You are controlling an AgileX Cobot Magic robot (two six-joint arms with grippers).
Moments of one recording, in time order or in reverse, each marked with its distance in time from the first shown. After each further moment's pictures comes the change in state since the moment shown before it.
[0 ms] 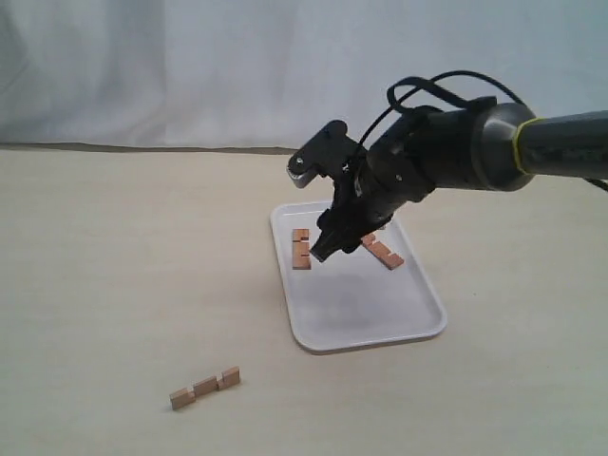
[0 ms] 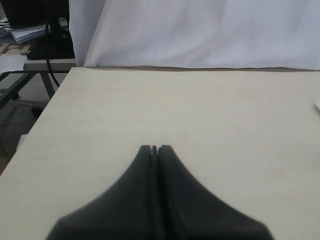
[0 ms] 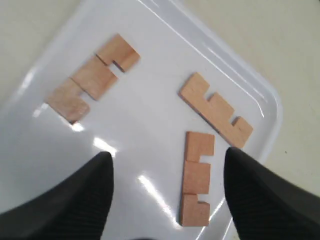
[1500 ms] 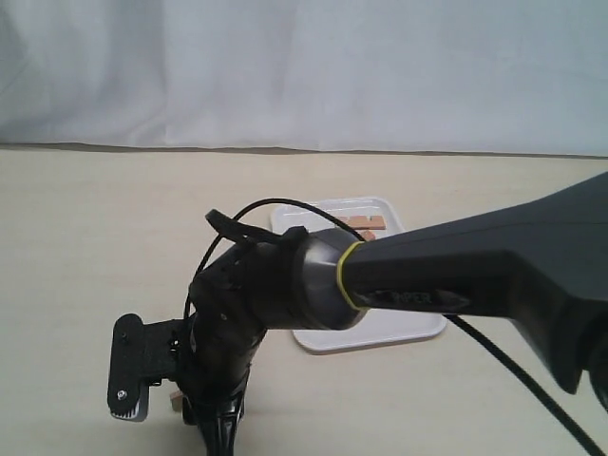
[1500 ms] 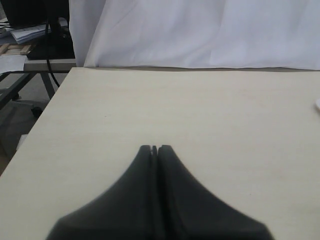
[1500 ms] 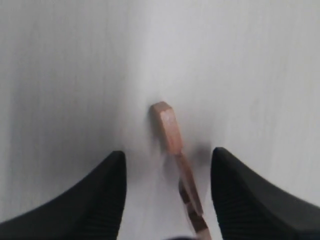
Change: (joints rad) left arm 0.000 0.000 0.000 0.000 0.000 0.000; right arm 0.433 0.121 0.000 0.457 0.108 -0.804
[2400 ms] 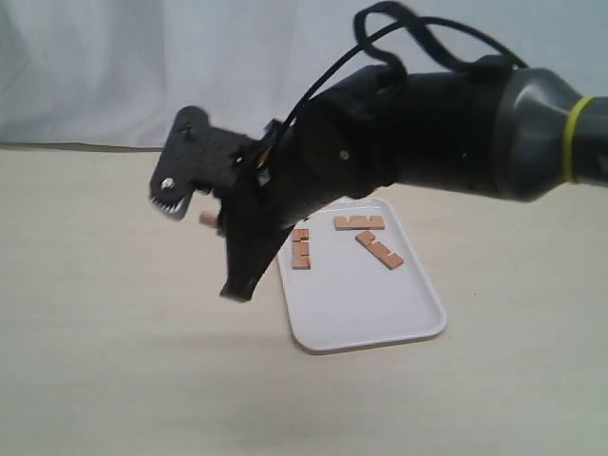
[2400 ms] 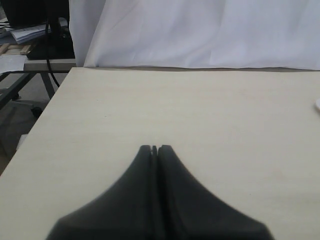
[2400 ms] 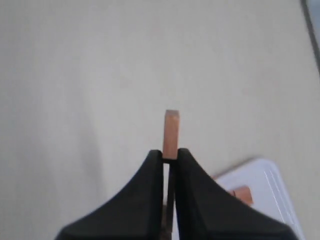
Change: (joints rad) left arm 0.000 0.000 0.000 0.000 0.000 0.000; right arm -0.153 -0.328 0.000 -0.089 -0.046 0.212
